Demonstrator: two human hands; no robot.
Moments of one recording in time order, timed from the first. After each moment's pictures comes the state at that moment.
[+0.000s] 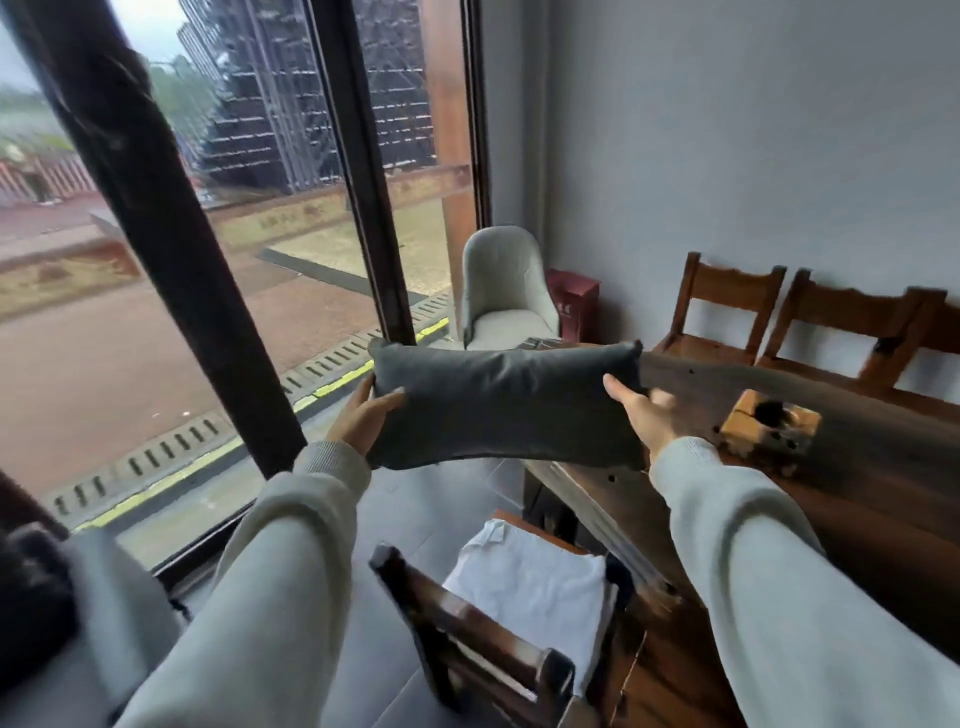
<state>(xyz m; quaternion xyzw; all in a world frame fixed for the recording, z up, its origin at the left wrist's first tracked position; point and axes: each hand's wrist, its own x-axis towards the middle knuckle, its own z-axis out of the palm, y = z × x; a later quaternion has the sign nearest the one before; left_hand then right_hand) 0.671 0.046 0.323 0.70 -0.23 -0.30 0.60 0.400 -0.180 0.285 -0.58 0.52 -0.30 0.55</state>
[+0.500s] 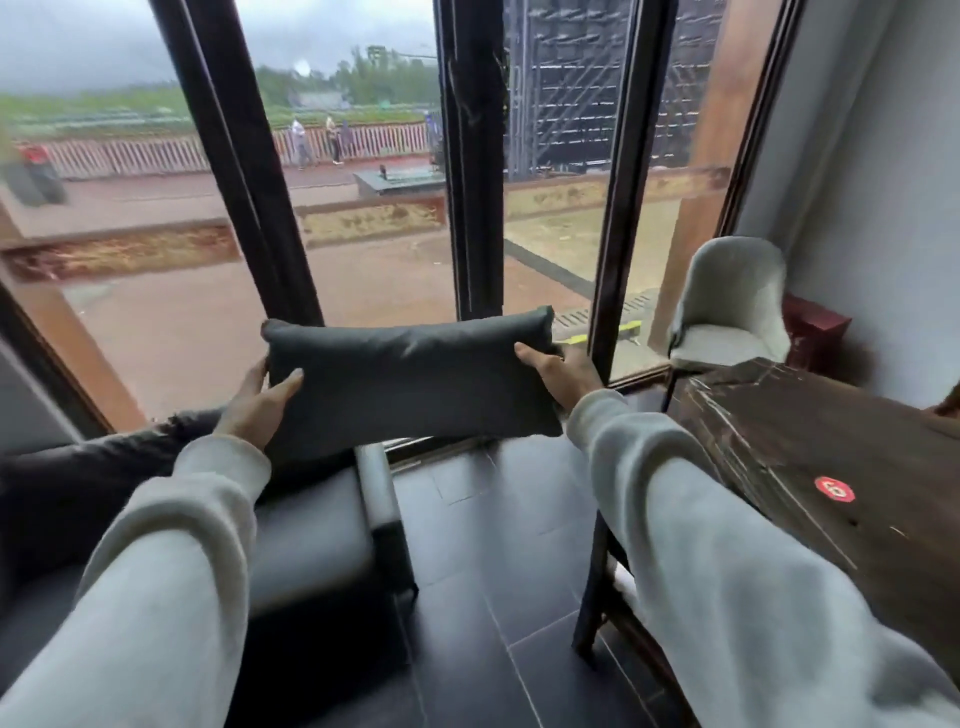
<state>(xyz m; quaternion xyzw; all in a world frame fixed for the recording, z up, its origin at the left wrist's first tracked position) 0.790 0.581 0.352 0.78 -0.05 -0.02 0.62 0.672 0.231 0.354 -0.75 0.25 -0.15 0.59</state>
